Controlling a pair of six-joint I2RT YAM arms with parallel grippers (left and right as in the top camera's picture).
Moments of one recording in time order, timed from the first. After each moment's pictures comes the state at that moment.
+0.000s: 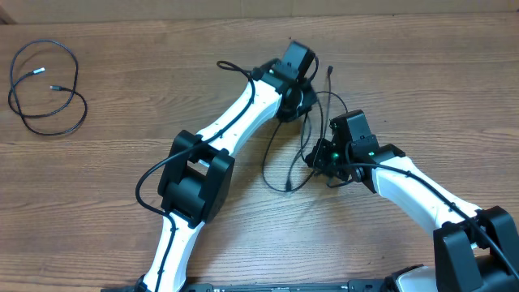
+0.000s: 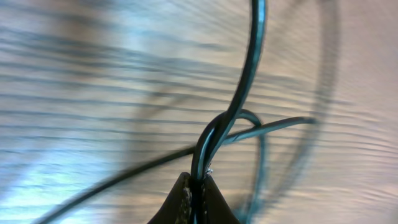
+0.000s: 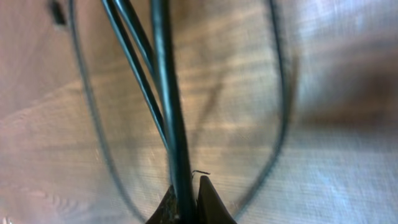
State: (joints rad) left arm -0.57 2.30 1.96 -0.74 0.23 -1.04; right arm 0.35 1.57 0.80 -0.30 -0.32 0.76
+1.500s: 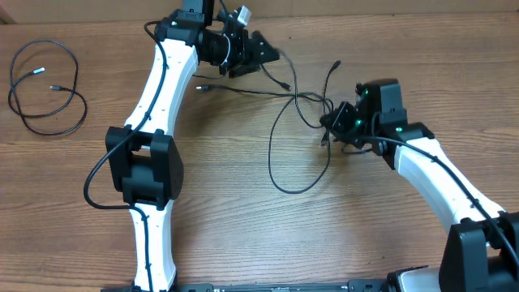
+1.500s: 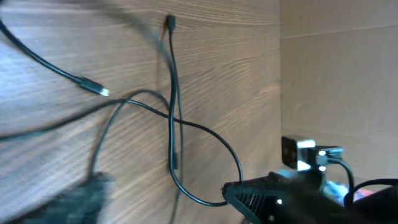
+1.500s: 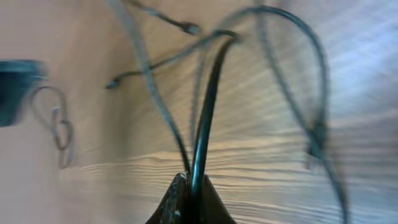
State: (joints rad) left arm -0.20 2.30 2.18 -0.94 0.89 -0.39; right arm 0.18 1.57 1.01 -0.32 -0.43 0.76
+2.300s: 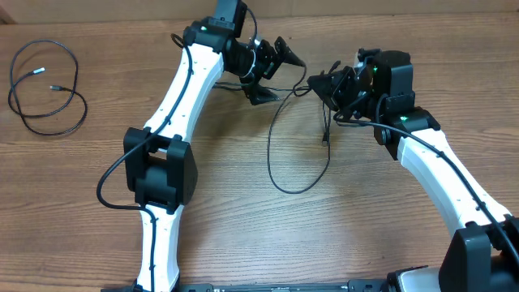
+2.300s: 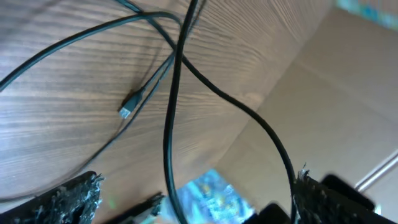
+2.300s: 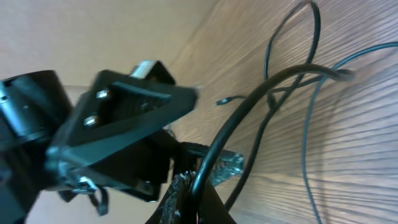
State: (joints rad) left arm -0.31 2.30 2.18 -1.05 0.83 -1.02; right arm 0.18 1.57 1.10 -0.07 -0.60 1.04
